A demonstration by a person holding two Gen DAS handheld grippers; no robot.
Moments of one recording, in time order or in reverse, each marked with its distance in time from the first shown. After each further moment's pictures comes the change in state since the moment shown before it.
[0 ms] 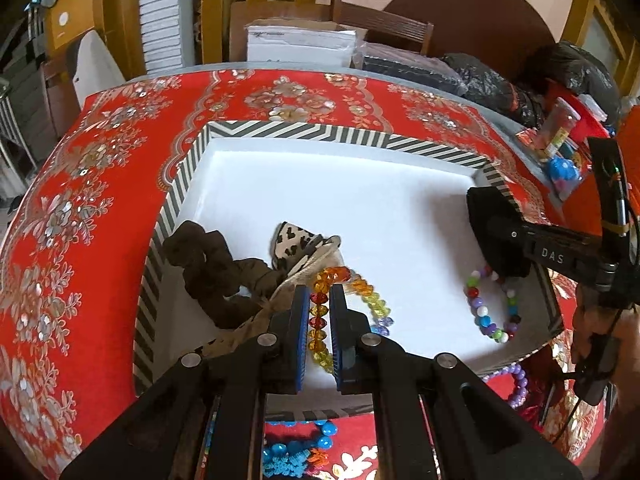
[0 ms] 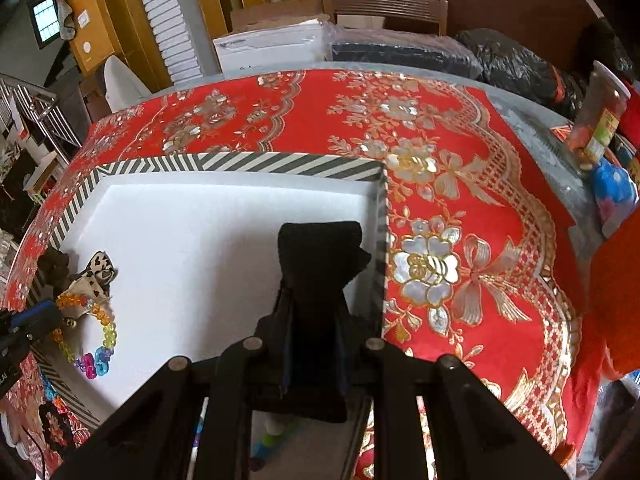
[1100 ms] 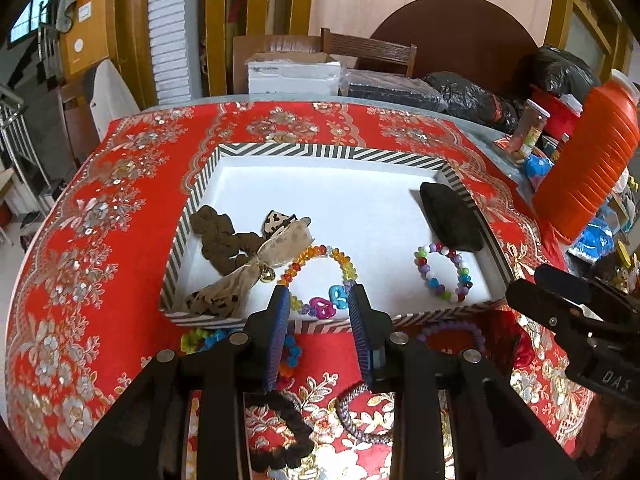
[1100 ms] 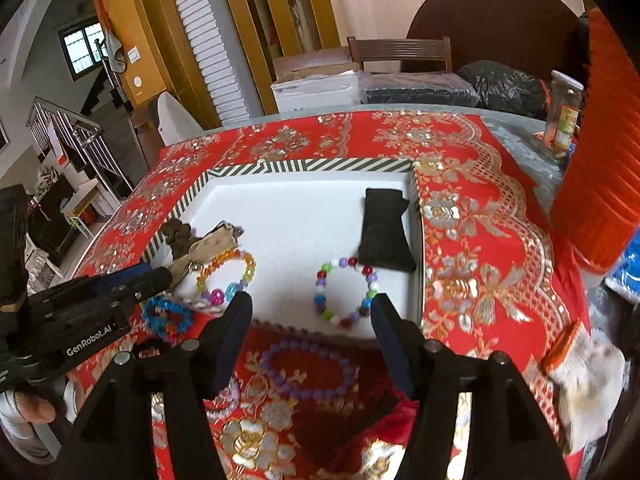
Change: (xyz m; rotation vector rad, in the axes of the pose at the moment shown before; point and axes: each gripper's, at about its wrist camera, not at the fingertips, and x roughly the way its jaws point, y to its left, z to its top) left arm -0.075 -0.034 -0.046 0.037 -0.118 0.035; right arm -0.135 0.052 -0.098 0.036 -0.170 0.107
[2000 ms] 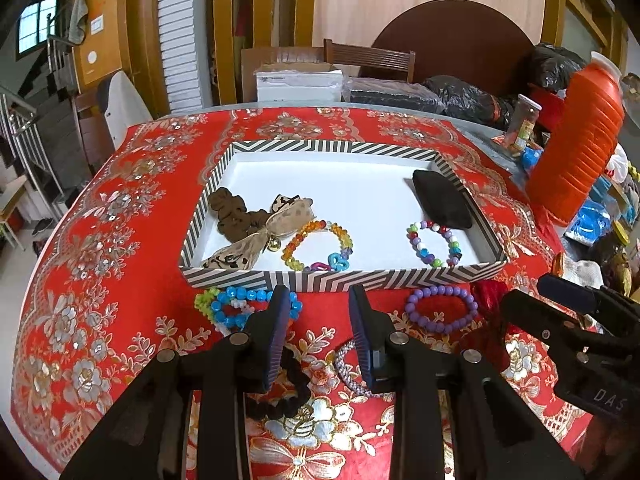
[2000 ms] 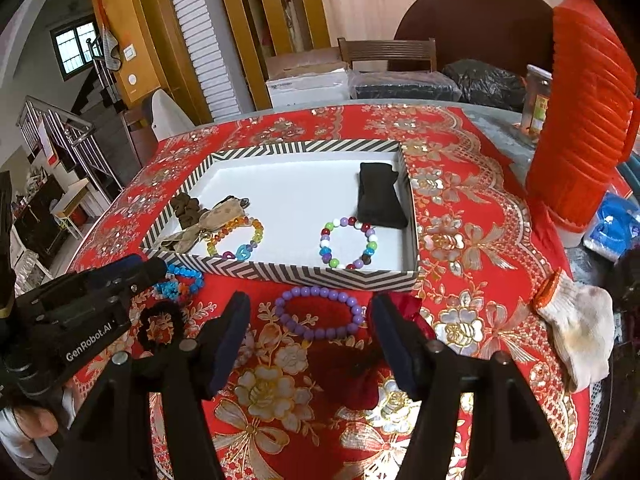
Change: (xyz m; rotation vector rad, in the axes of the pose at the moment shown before) left arm -0.031 -0.012 -0.035 0.016 -0.037 0.044; right arm -0.029 0.015 -0.040 0.016 0.003 -0.033
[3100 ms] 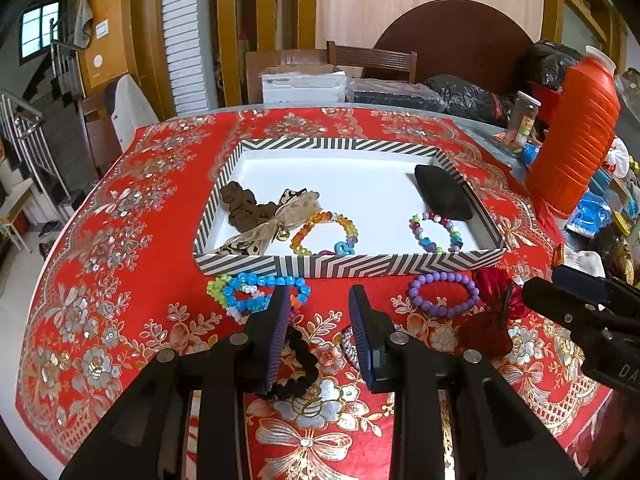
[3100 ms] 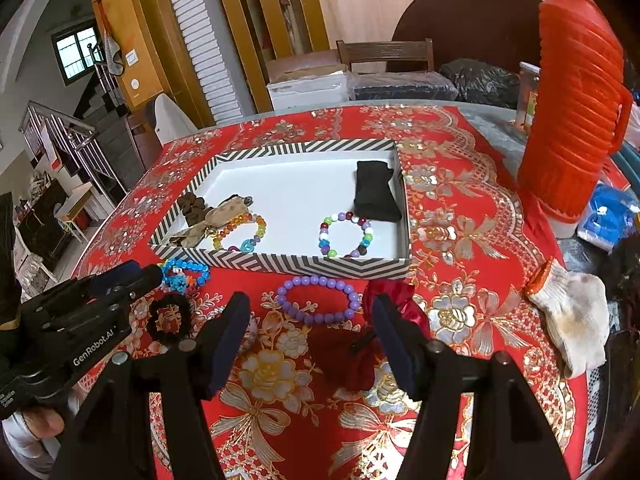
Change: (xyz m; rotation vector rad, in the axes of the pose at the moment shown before) left arm -0.013 0.001 -0.012 0.006 -0.010 0.024; right arm -0.019 -0.007 -0.008 0.014 -0.007 0.012
